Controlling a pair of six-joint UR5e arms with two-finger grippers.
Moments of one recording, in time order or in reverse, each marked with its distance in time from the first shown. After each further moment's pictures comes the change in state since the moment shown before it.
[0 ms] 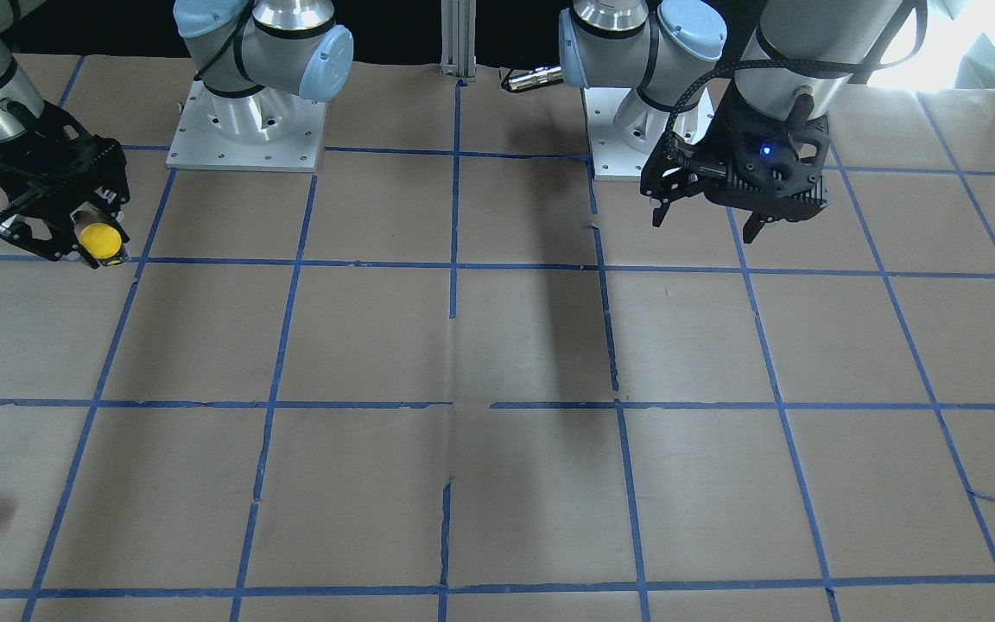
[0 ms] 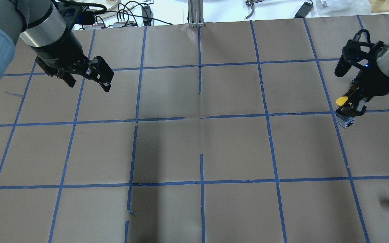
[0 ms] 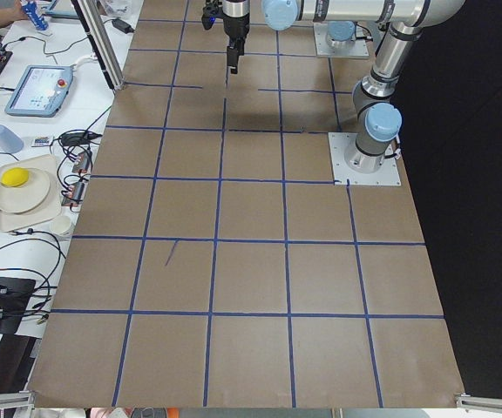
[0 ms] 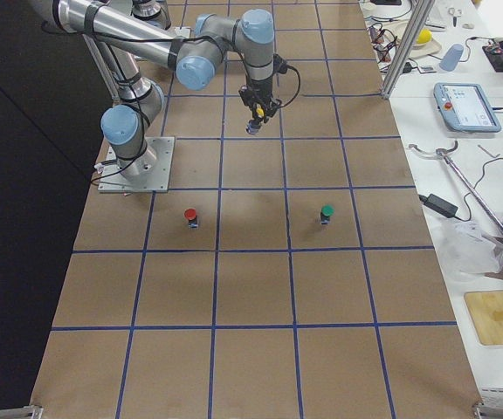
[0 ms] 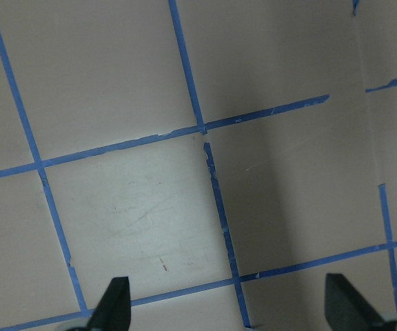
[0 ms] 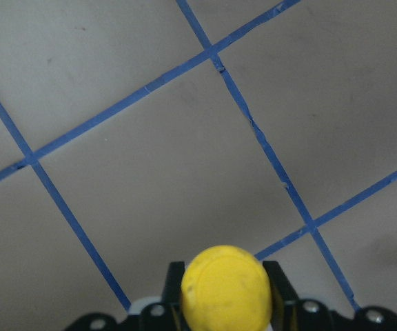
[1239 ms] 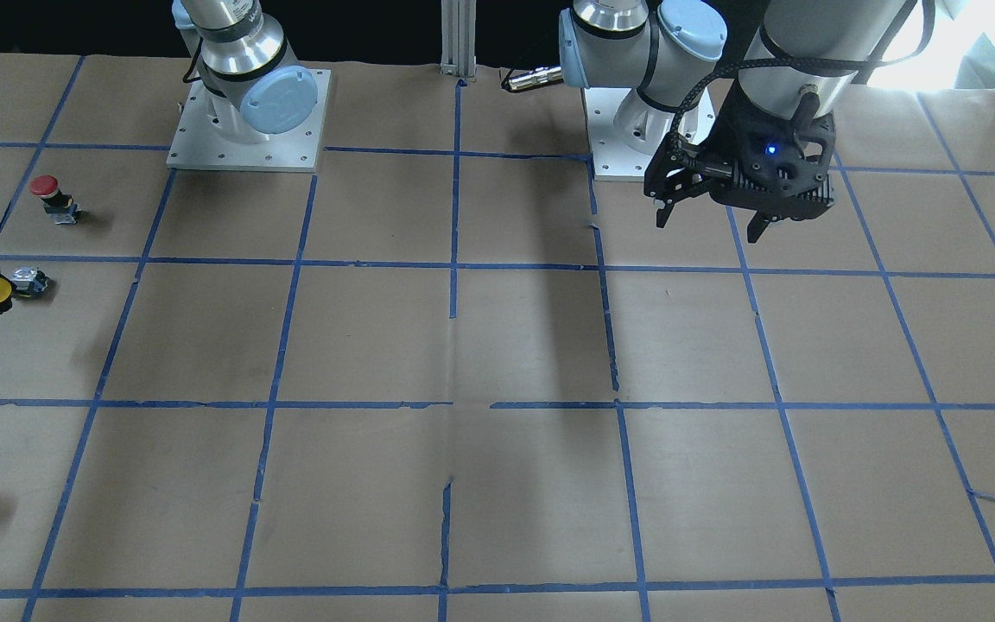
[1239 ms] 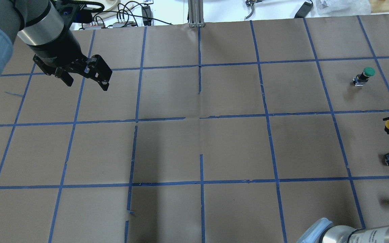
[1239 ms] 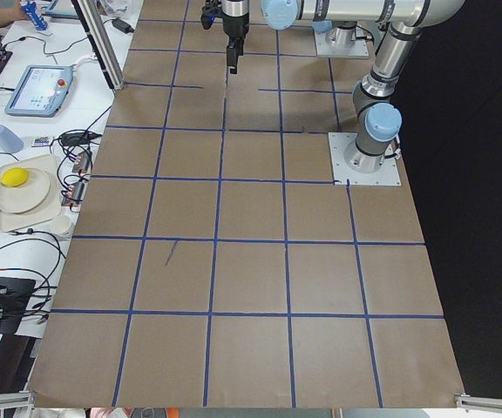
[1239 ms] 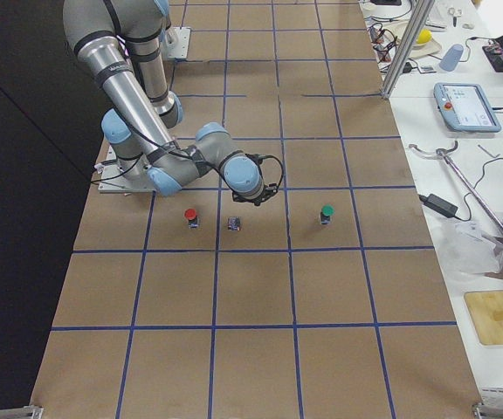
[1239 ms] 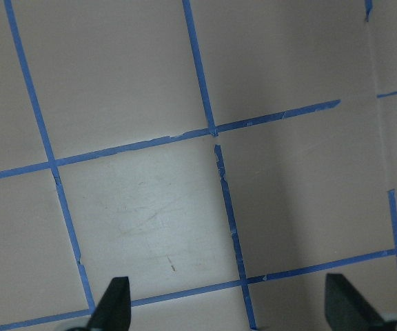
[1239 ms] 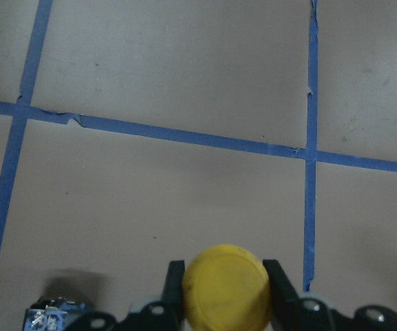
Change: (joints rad) left arm 0.001 -0.001 0.004 0.000 0.004 -0.014; right arm -0.523 0.304 0.028 -0.081 0.296 -1.178
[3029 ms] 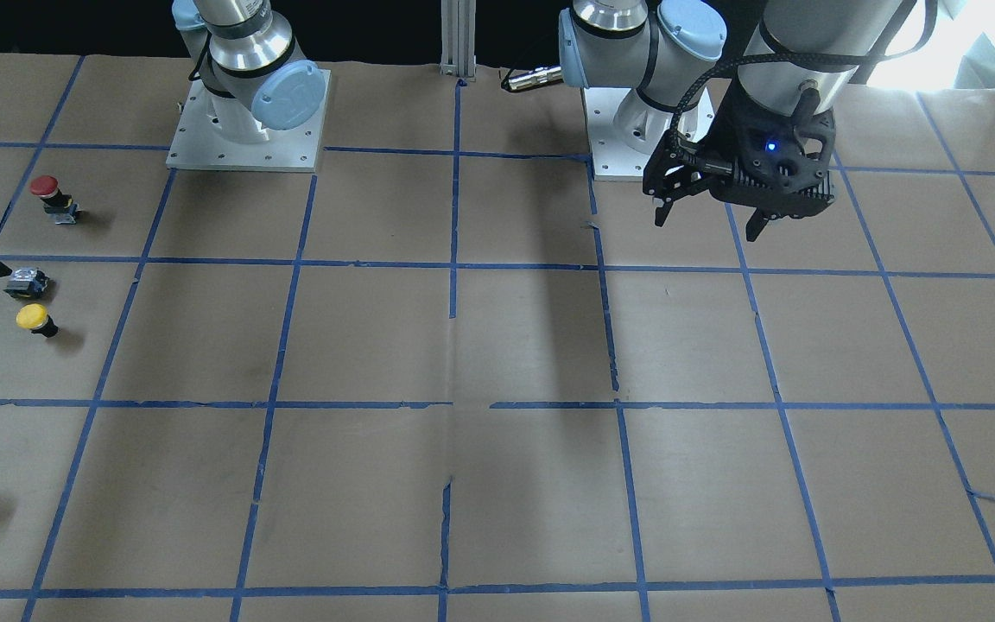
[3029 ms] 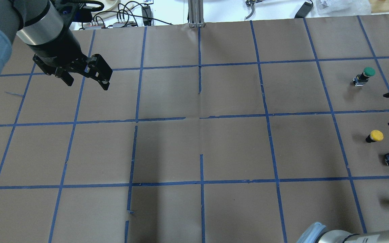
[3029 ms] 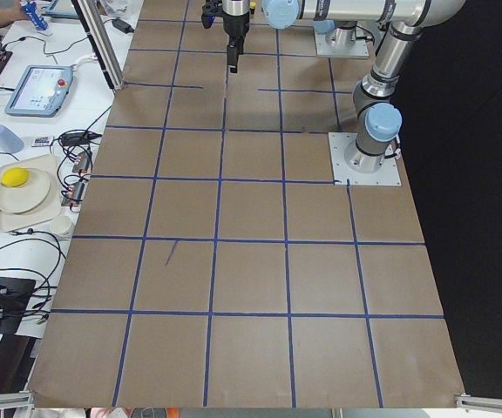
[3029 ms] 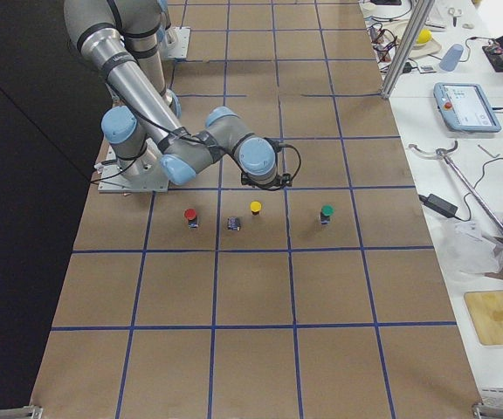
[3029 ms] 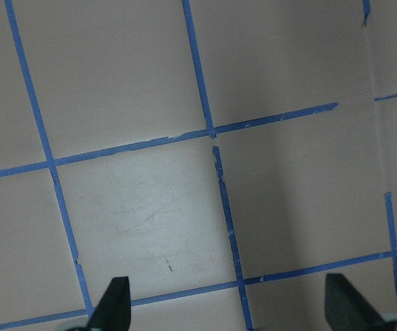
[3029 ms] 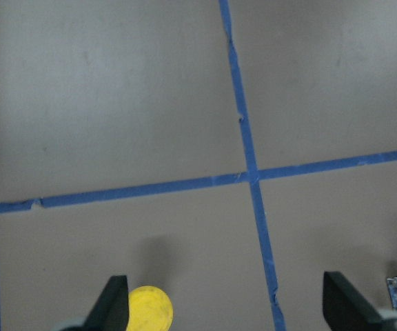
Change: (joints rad) left arm 0.000 0.002 0.002 0.000 -0.004 -0.004; right arm 0.136 -0.029 -0.131 0.109 -0.016 0.435
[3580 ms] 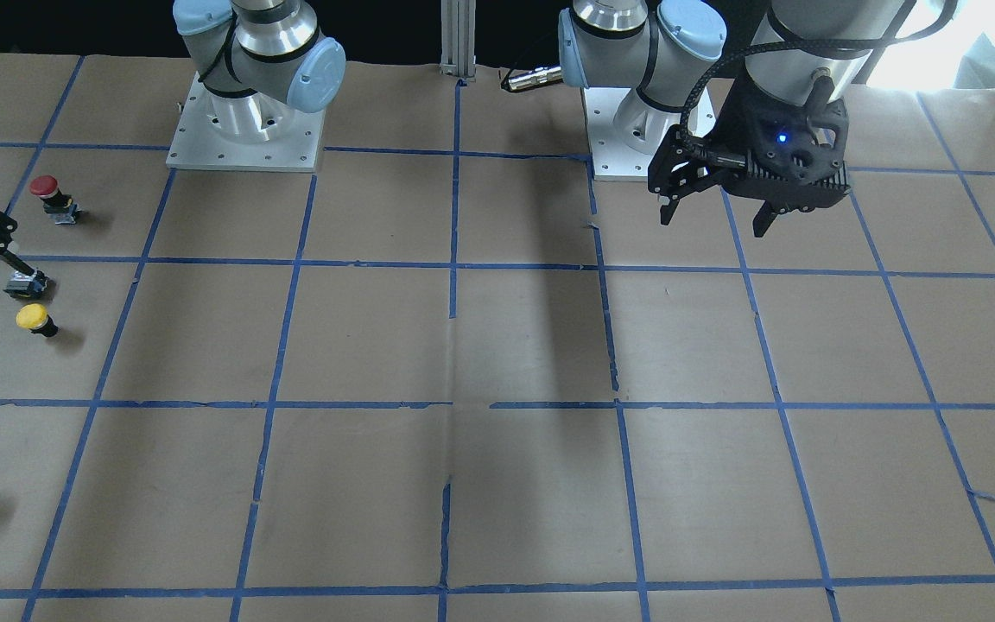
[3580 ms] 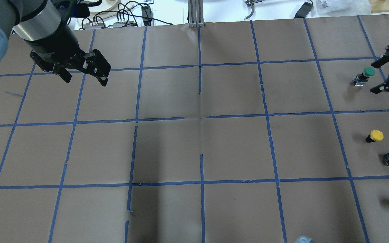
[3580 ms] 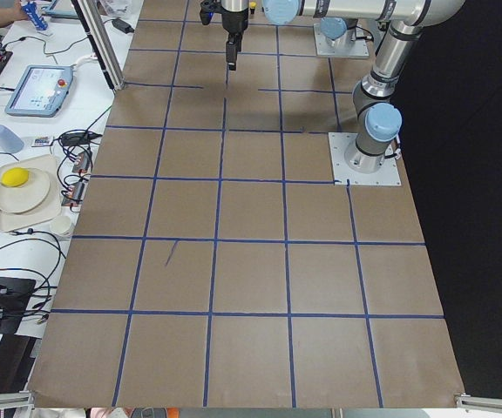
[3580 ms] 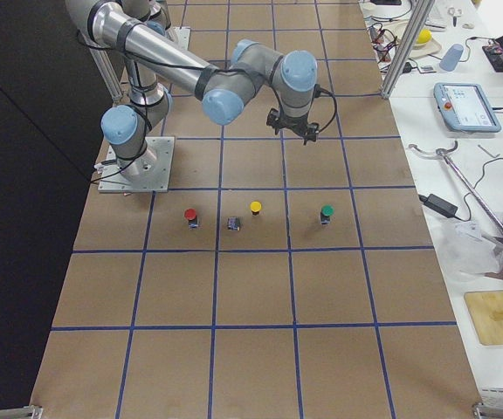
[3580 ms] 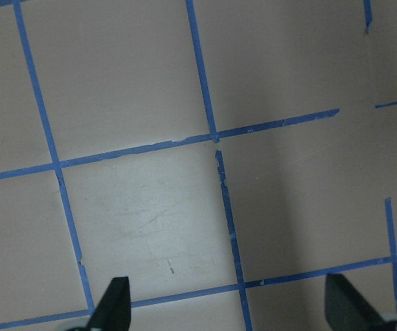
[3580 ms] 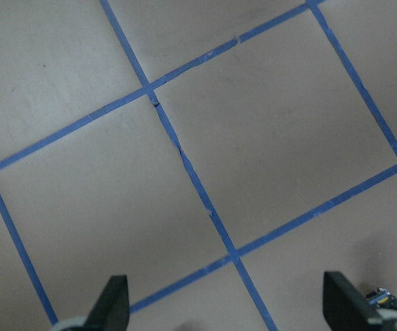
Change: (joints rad) left arm 0.000 -0.004 0.034 -0.012 0.003 -0.052; right arm 0.325 -0.028 -0.249 0.168 -0.126 0.715
